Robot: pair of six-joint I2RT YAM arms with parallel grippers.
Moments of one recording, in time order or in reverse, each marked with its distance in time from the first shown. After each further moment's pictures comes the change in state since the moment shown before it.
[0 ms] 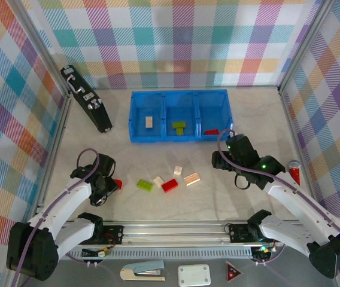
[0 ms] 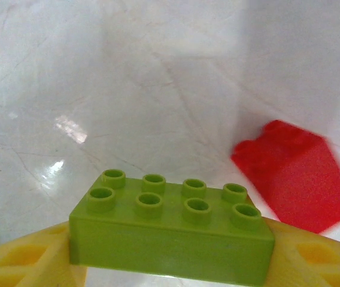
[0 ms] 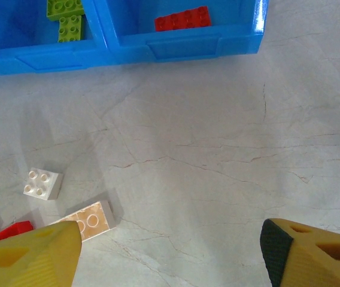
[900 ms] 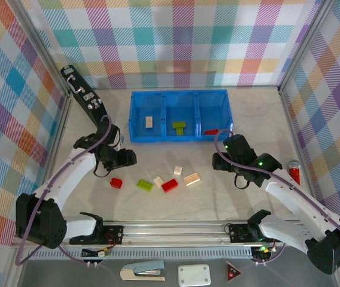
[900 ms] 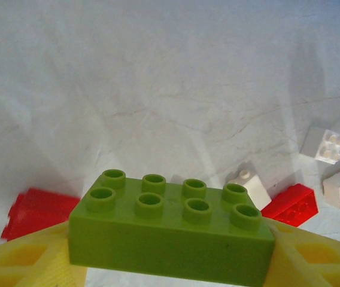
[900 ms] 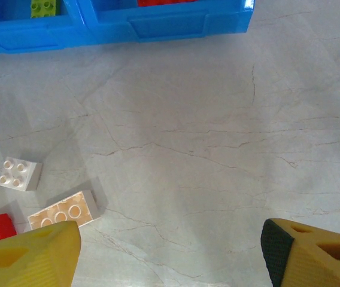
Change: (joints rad) left arm 0.000 0.306 0.410 0.087 0.329 0.605; right arm 0.000 0.045 0.016 -0.051 0.016 0.006
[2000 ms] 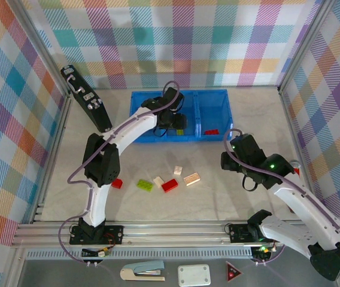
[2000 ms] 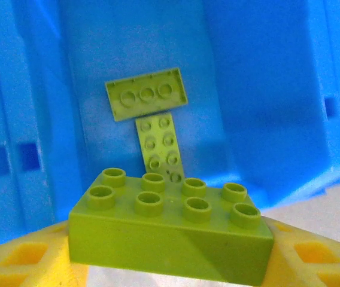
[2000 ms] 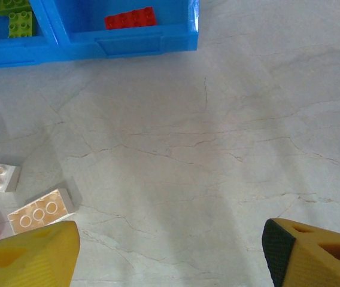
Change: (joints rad) left arm -0.350 0.824 0.937 0.072 -0.271 -0.089; right arm 0.000 -0.077 0.092 -0.171 0.097 -0.006
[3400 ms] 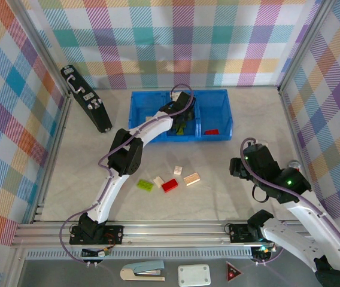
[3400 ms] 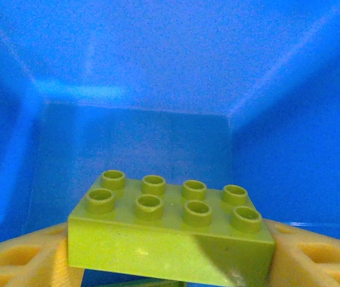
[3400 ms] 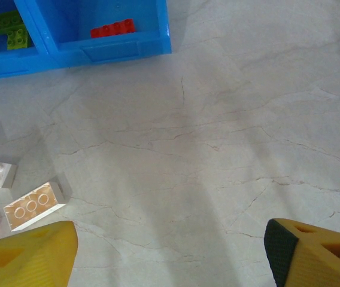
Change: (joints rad) left arm -0.010 0.380 0.249 0.344 -0.269 -0.073; right arm 0.000 -0.174 -0.028 -0.089 0.037 0.029
